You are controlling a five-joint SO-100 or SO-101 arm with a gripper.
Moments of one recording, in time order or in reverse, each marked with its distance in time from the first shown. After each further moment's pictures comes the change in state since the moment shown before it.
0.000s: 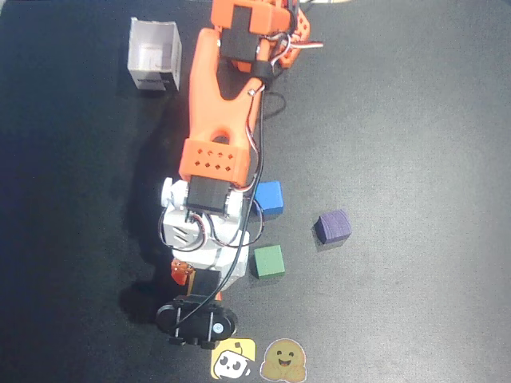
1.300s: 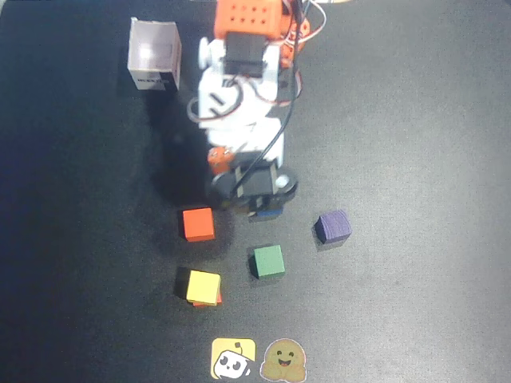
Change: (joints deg) arm -5.2 64.9 65.2 -21.0 -11.0
